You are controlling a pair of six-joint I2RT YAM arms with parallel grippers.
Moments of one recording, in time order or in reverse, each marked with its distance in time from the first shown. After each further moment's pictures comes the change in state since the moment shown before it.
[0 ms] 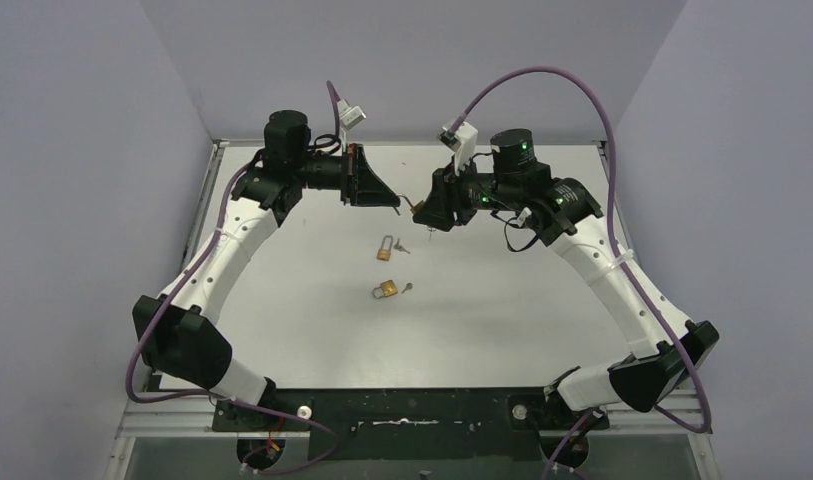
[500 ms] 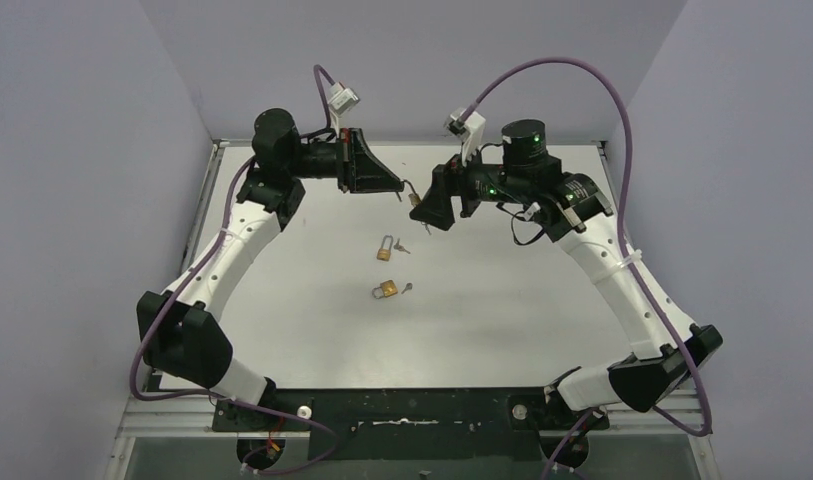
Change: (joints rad) left arm 0.000 0.005 -0.072 0.487 0.086 -0.365; right arm -0.027 0.000 0.031 0.008 -0.058 0.000
